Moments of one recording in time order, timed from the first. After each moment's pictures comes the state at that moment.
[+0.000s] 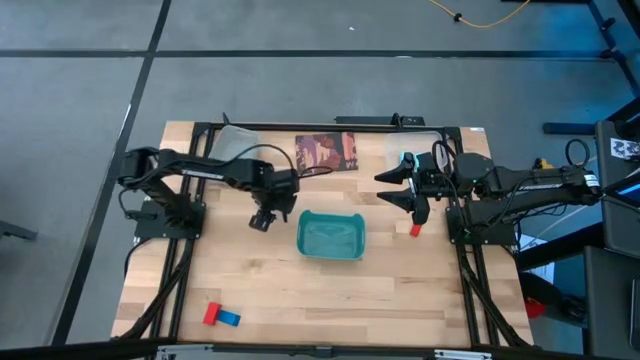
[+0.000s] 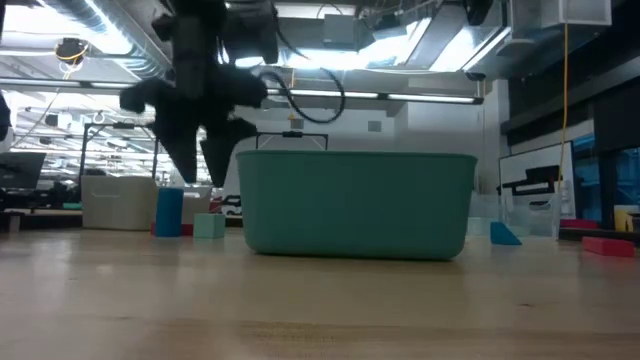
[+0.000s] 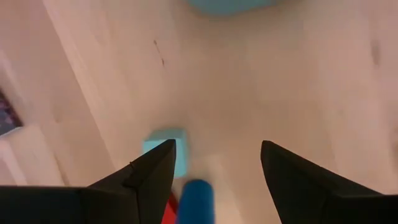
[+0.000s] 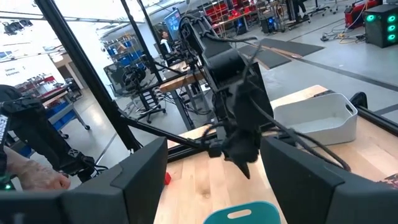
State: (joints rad) left arm 0.14 1.57 1.04 -0.78 0.06 0.45; right arm 0.06 0.86 0.78 0.06 0.03 0.39
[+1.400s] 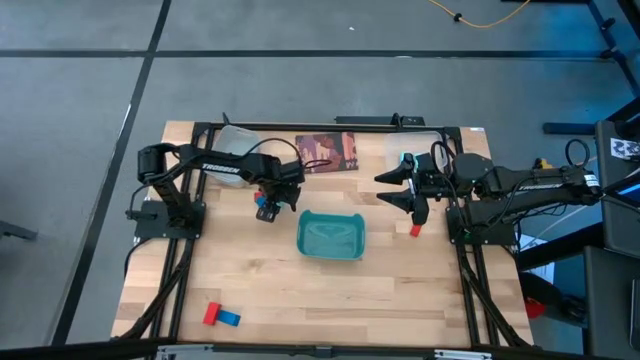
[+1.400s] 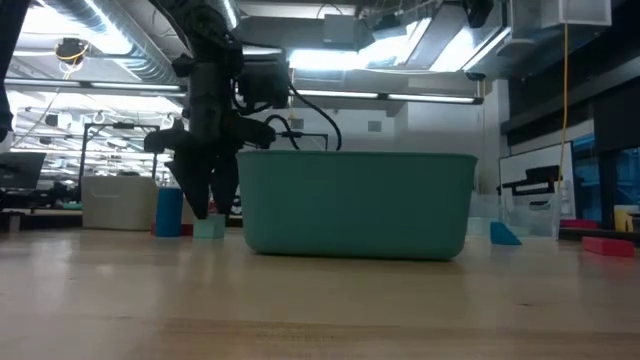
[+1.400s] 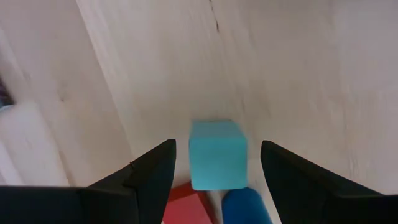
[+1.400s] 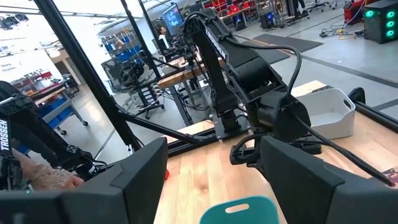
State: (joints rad) left arm 0.25 1.70 1.02 -0.70 0.05 0.50; right arm 0.06 0.86 0.78 0.04 0.03 0.39
